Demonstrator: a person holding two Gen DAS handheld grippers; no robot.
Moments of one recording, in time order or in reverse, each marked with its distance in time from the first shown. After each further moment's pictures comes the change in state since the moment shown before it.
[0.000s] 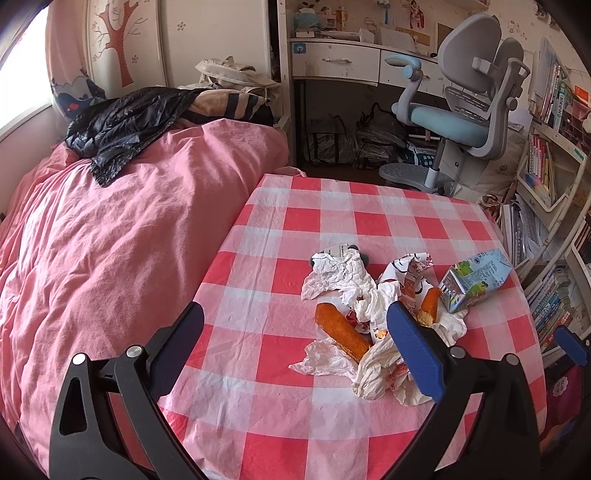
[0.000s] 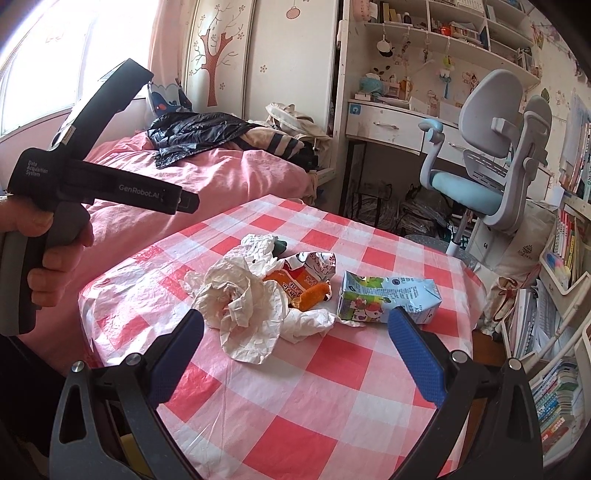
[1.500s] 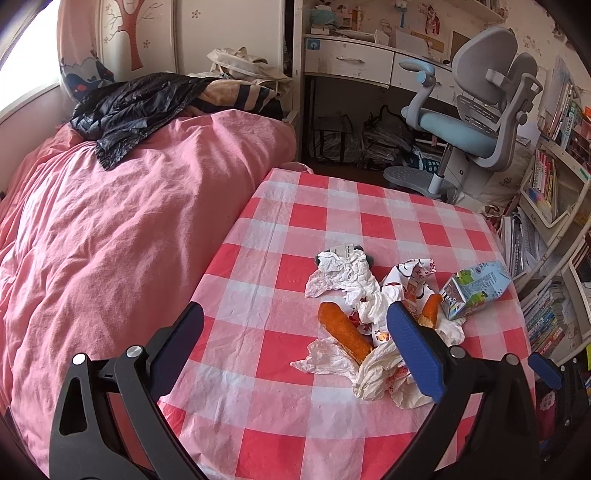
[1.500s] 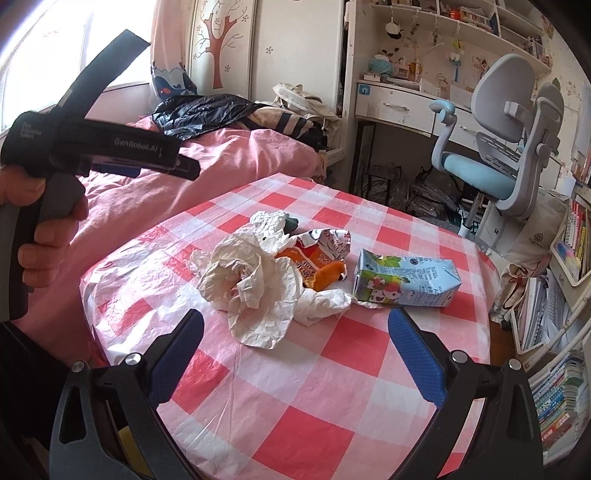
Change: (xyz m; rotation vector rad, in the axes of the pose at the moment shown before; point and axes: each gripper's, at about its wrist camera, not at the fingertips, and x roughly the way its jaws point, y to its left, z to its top) left arm 0.001 0.012 0.001 -0.069 0.024 -0.012; right arm 0.014 0.009 -0.009 0.000 0.077 0.036
